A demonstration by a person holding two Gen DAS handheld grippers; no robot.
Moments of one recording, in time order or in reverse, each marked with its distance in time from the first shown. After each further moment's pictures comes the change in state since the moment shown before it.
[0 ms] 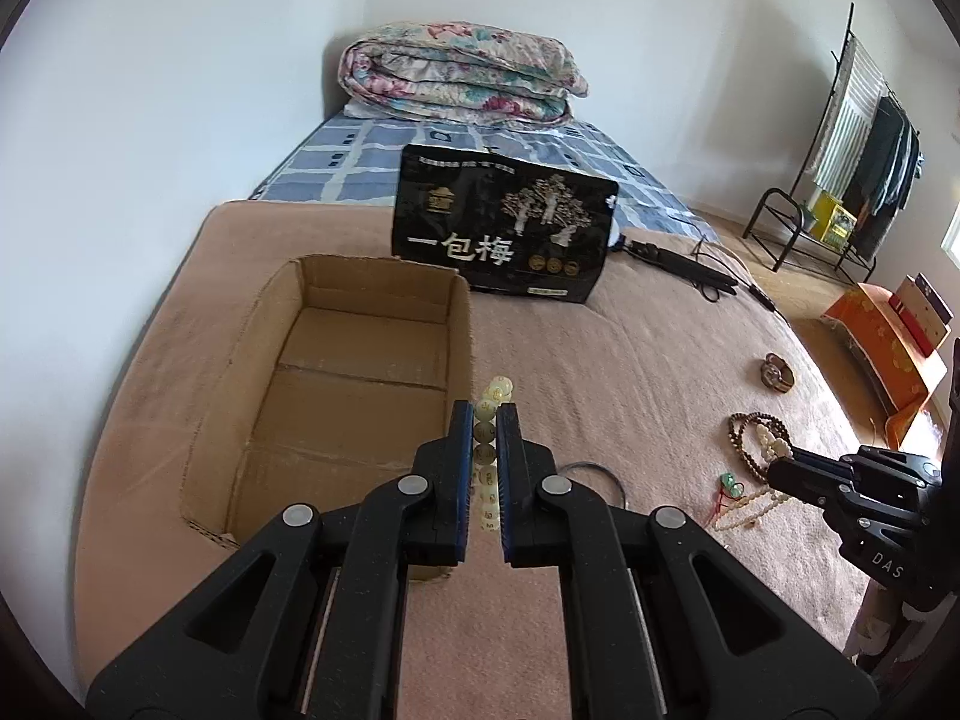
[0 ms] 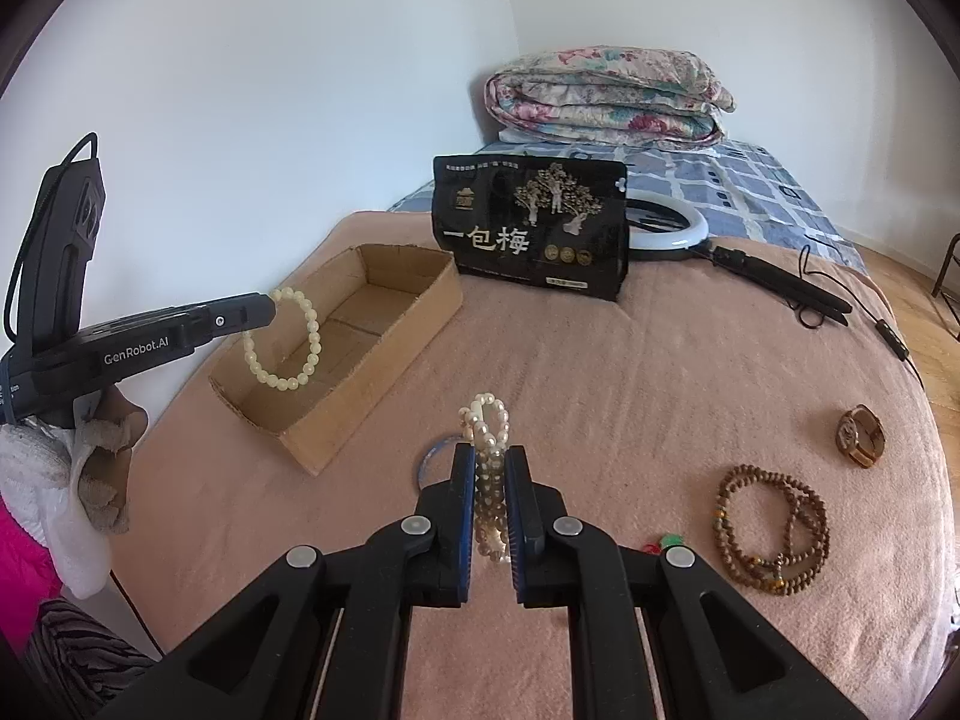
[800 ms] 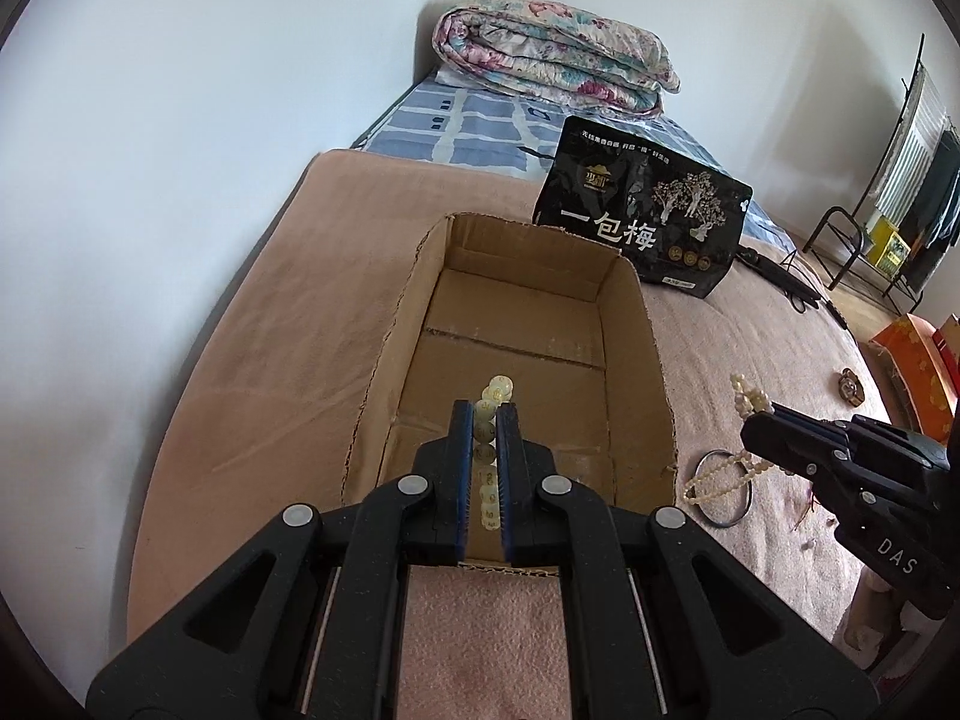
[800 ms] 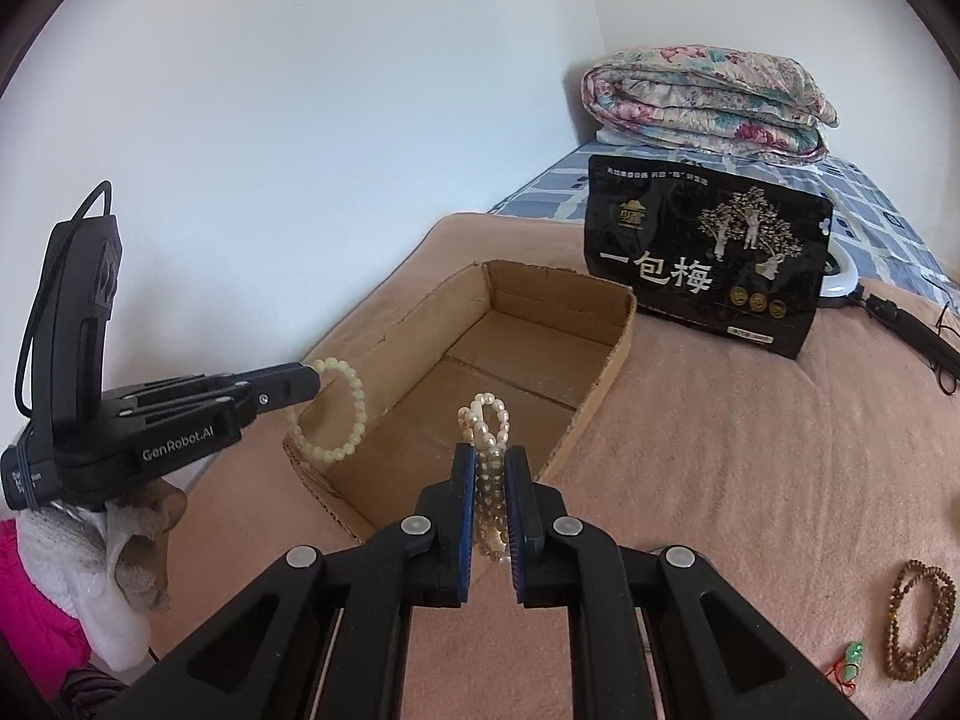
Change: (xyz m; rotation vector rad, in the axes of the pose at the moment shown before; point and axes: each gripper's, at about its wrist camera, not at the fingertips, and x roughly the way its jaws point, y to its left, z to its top) left arm 0.013 0.101 -0.011 -0.102 0.057 0.102; right arm 0.090 0.104 0.047 -0.047 -0.004 0.155
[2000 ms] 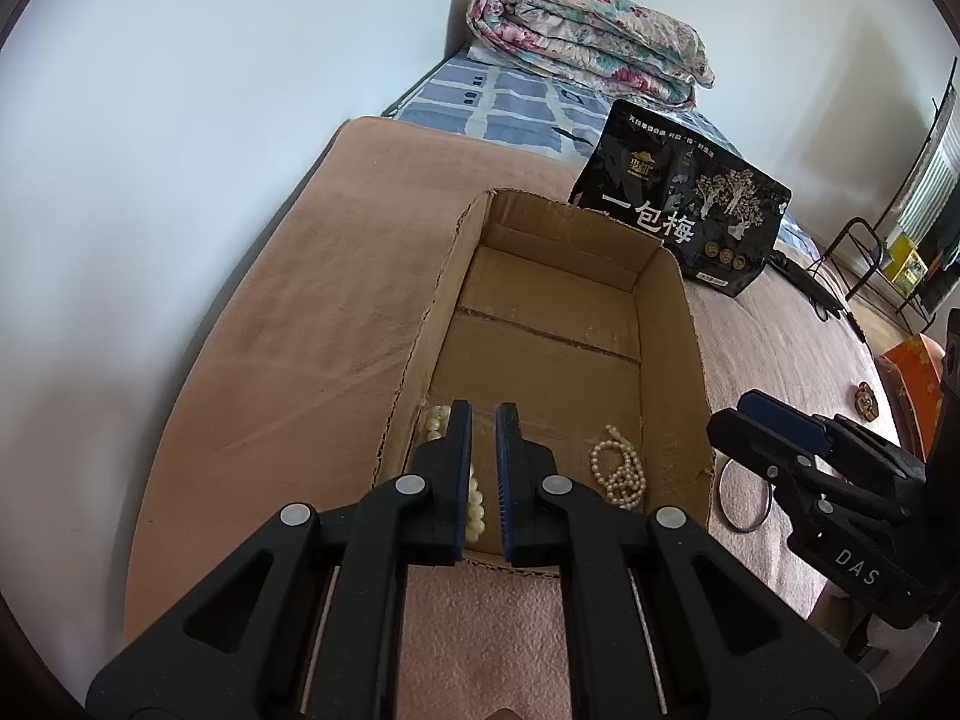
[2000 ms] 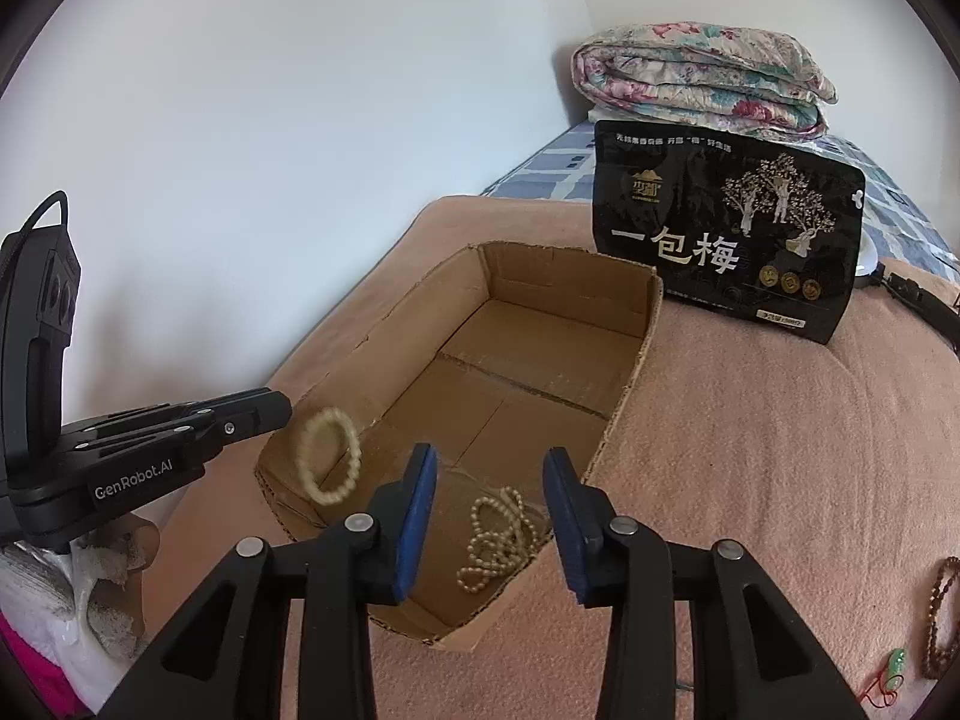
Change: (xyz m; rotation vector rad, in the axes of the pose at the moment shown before) left arm 0.013 0.019 0.000 -0.065 0.050 0.032; right arm 0.043 0.003 0.003 0.042 0.023 -0.027
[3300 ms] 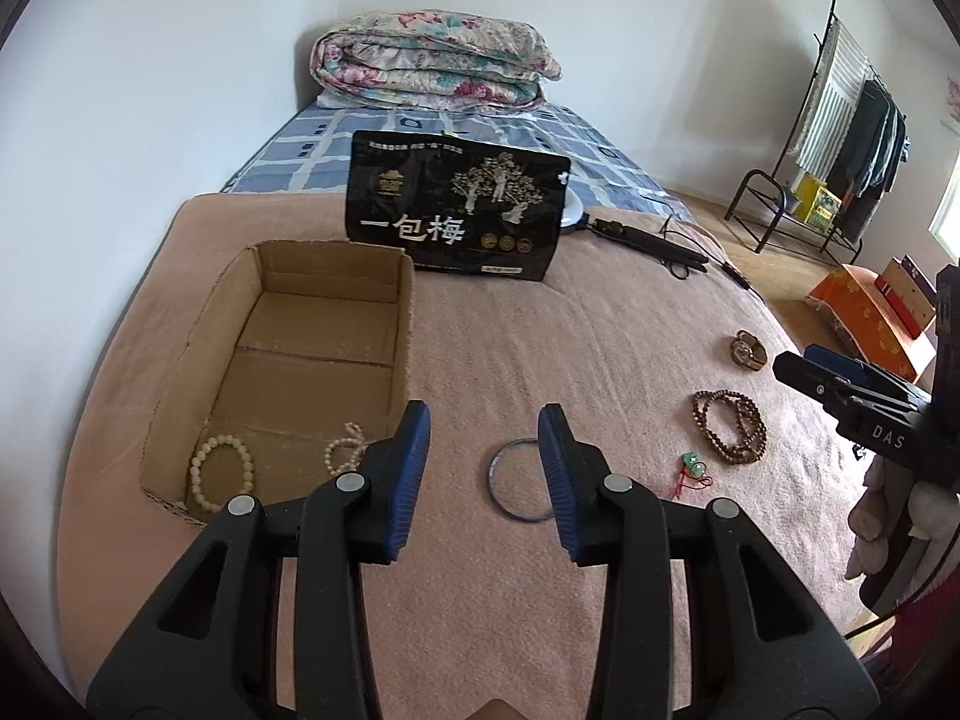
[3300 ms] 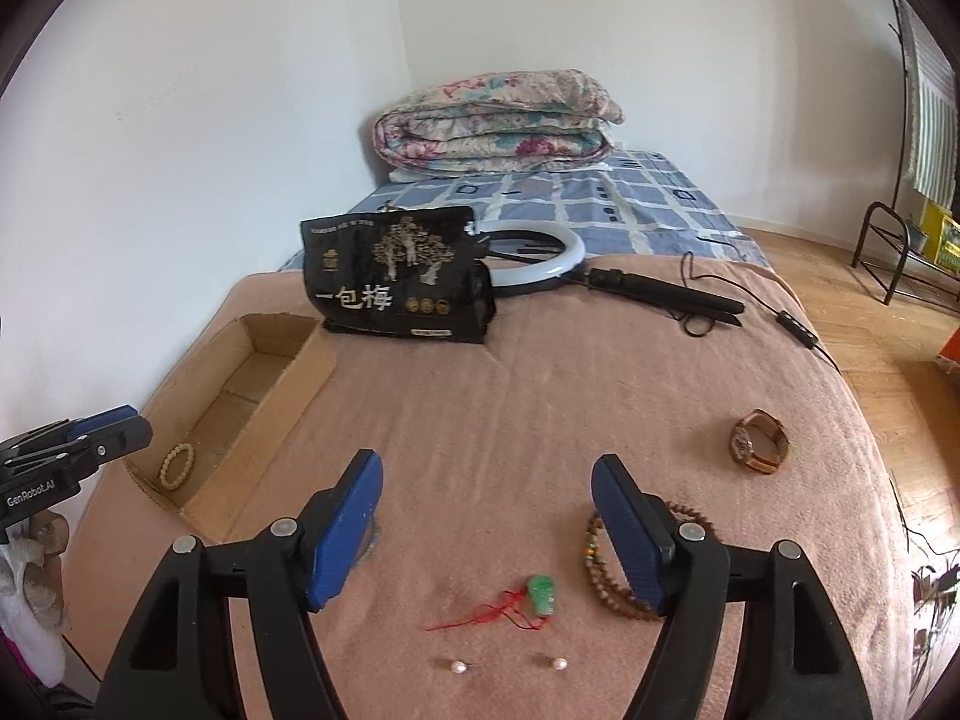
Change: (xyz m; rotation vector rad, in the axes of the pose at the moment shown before) left arm -0.043 -0.161 -0.027 0.207 -0.061 -0.180; right arm -0.176 -0.168 -0.040 0.147 -0.108 -0.331
